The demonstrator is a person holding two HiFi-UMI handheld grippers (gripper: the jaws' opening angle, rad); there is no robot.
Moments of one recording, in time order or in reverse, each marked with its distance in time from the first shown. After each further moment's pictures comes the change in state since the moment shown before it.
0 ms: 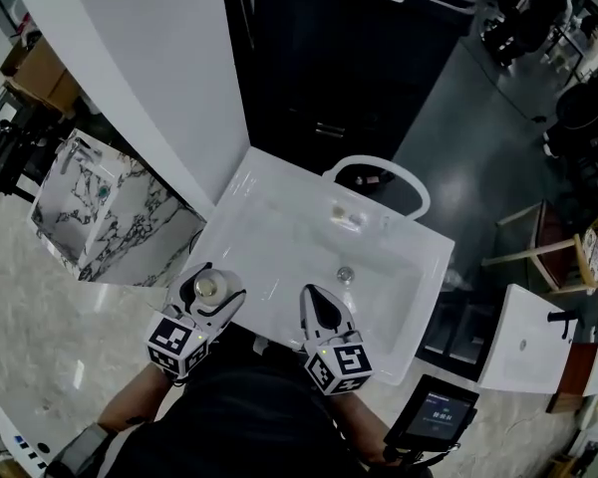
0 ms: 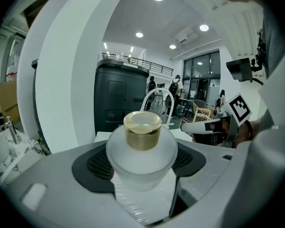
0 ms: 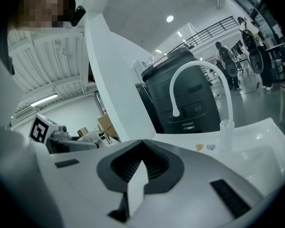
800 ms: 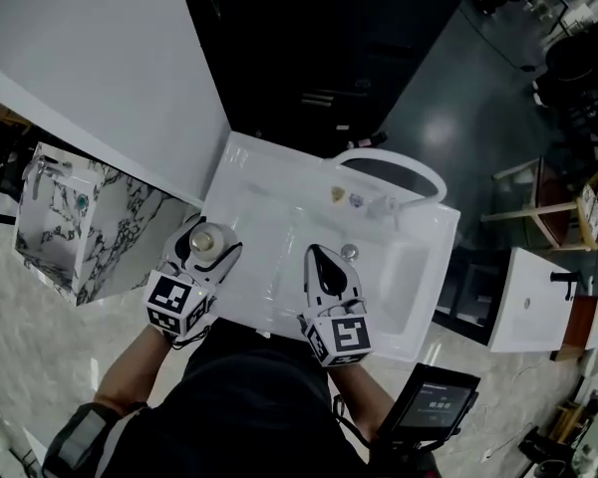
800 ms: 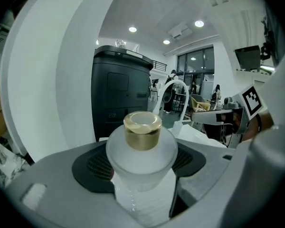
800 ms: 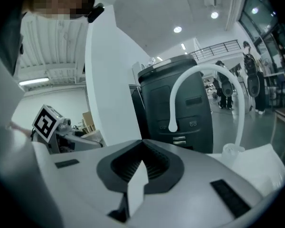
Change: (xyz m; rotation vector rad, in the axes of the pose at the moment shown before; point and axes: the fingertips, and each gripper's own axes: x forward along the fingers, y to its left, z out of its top) left arm 0.089 0.093 0.009 0.068 0.037 -0.081; right arm 0.080 -0.024 0.033 -0.167 -0.060 -0.161
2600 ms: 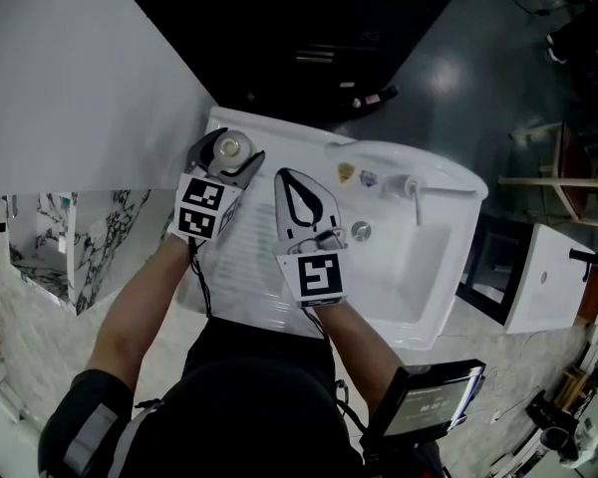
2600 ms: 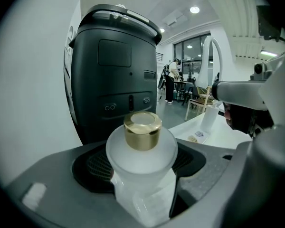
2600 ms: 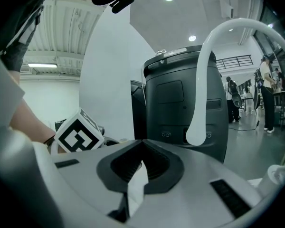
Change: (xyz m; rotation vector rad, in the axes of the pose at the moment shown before) left arm 0.202 0.075 -0.016 0.095 0.095 0.005; right arm 0.142 -0.022 -0.005 -0.158 -0.025 0.029
